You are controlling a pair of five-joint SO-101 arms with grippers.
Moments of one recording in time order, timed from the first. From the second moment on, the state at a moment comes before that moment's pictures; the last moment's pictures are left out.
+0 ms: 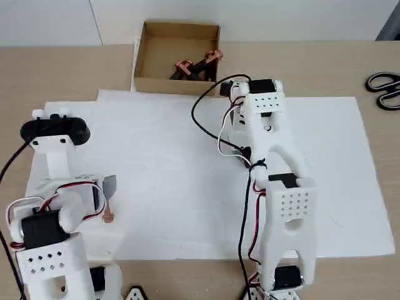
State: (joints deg) left arm -16.8 -58.7 43.6 84.9 -1.5; right arm -10.1 41.8 -33.8 96.3 1.4
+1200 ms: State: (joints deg) left arm -16.8 -58.7 43.6 84.9 -1.4; right arm -9.8 34.9 -29.5 95.2 6.2
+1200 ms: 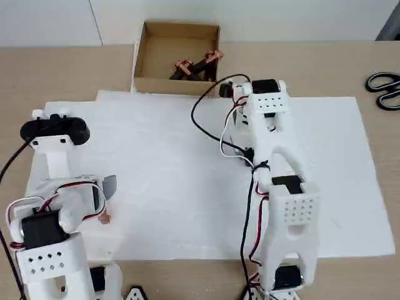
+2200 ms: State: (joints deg) left arm -16.8 2.9 19.5 94.1 -0.2; right arm -9.6 20.5 -28.1 96.0 6.2
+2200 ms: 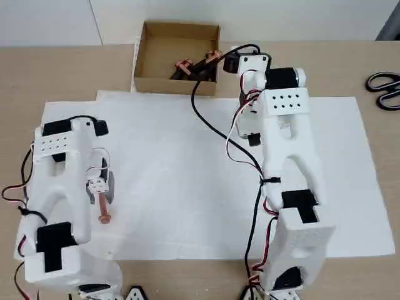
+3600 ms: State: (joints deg) left arm -4.7 -5.1 12.7 94.2 -14.7; right arm -9.2 20.5 -28.1 96.1 6.2
